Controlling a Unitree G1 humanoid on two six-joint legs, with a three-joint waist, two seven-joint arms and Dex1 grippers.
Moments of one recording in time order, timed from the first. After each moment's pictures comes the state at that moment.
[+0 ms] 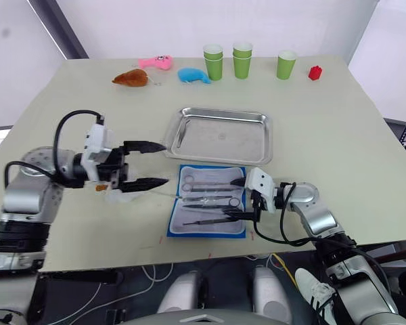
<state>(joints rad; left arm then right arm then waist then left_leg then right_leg) -0.42 0.85 0.10 0.11 -0.48 0.18 -1.48 -0.38 -0.41 0.33 0.22 0.17 0.08 1.08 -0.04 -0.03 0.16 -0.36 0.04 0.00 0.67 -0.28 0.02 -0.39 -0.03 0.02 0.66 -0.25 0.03</state>
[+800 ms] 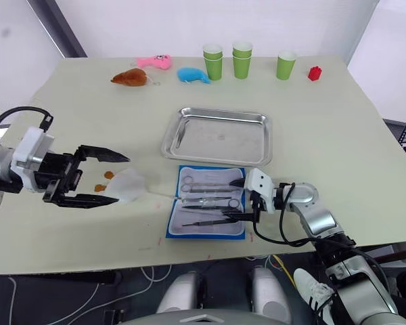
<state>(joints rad) -0.36 1.30 -0.21 0.21 -0.94 -0.14 -1.56 -0.38 -0.40 0.33 0.22 0.17 0.08 1.08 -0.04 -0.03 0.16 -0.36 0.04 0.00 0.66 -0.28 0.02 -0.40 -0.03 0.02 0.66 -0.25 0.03</state>
